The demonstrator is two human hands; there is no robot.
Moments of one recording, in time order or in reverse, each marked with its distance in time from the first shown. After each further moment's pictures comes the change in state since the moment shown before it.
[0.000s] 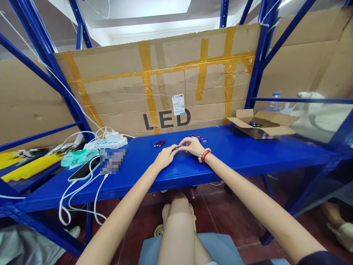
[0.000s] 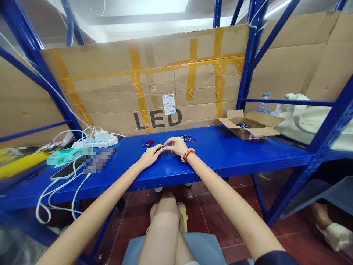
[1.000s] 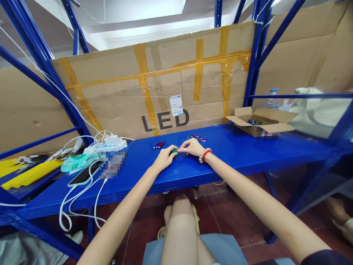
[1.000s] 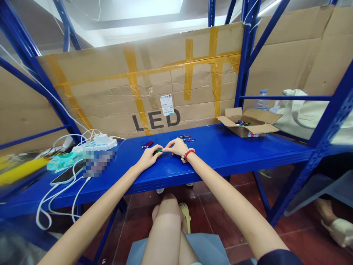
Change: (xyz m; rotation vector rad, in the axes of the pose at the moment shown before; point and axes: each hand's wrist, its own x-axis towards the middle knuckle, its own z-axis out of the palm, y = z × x) left_hand 0.001 -0.004 0.002 -0.118 0.088 0.158; right_hand -0.002 -0.001 -0.005 -0.086 -0.067 0.215
